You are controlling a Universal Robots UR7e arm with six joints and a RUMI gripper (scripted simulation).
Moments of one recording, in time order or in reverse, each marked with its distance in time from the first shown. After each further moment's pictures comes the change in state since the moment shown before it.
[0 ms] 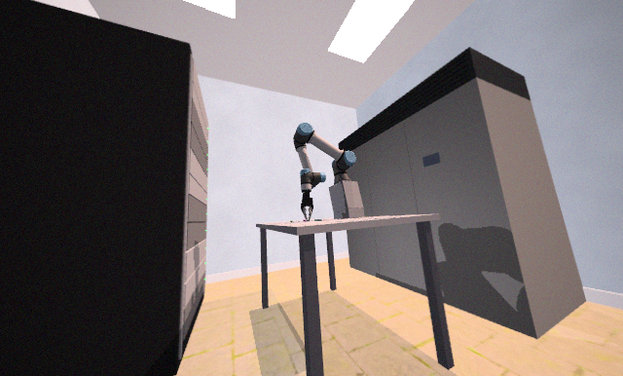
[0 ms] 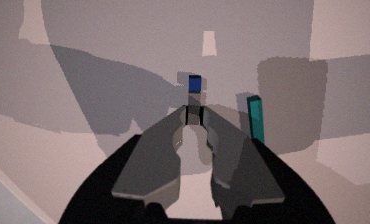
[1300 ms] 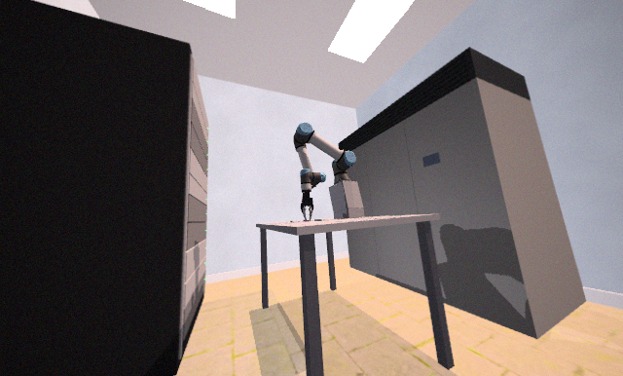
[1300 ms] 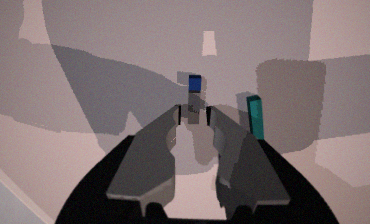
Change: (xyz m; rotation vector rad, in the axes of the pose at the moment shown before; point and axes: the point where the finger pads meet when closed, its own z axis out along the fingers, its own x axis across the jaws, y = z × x) arm 0.000 0.000 -0.001 0.000 0.000 0.000
